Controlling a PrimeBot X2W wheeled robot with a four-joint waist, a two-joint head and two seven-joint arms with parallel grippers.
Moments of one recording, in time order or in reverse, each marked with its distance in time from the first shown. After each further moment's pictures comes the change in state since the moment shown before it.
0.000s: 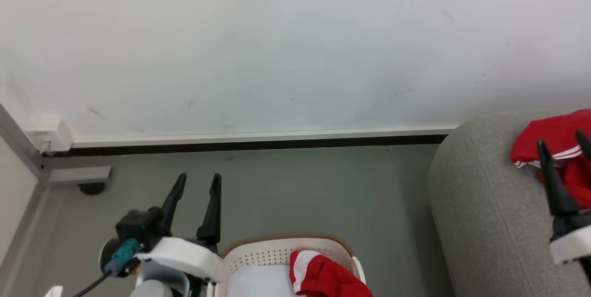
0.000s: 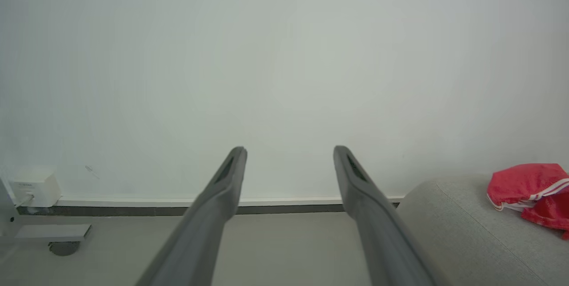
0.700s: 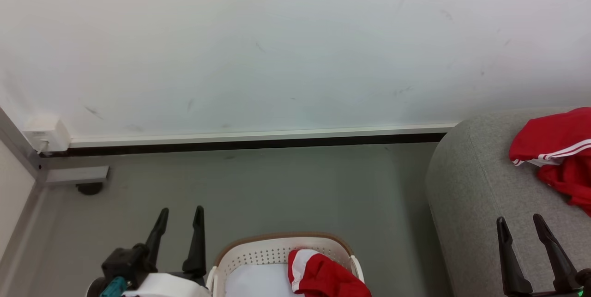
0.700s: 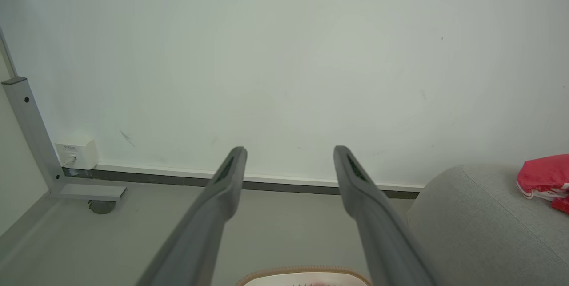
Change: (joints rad) left arm 0.157 -0.110 0.211 -0.031 0.164 -0.082 0.000; right arm 0.377 0.354 -0.219 -0.210 -0.236 0.000 -0.002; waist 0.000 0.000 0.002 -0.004
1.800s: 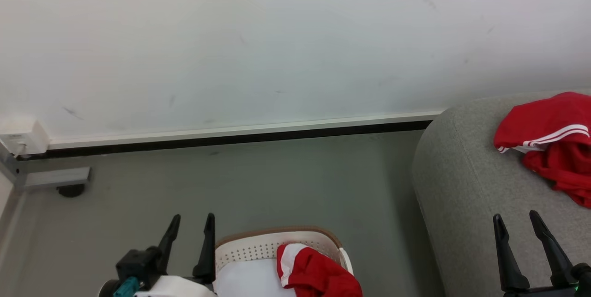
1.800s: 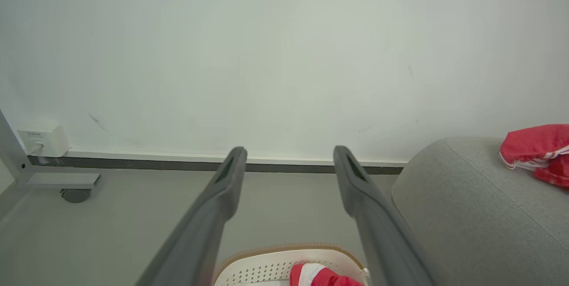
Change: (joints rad) left arm -0.009 -0.007 -0.026 0.053 0.005 -0.011 0.000; right arm -0.027 -0.010 0.019 0.029 -0.001 0.000 0.000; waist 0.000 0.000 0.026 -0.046
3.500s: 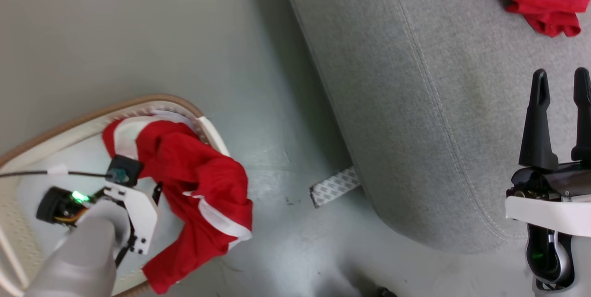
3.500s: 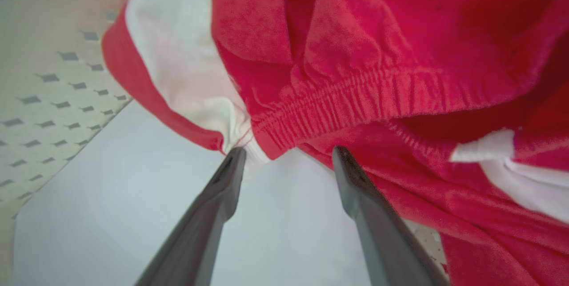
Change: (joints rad) left arm -0.695 0.239 -0.342 0.949 0.128 -0.068 0.107; right arm -0.345 0.117 -0.059 -0.182 0.073 0.000 0.000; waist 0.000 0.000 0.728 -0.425
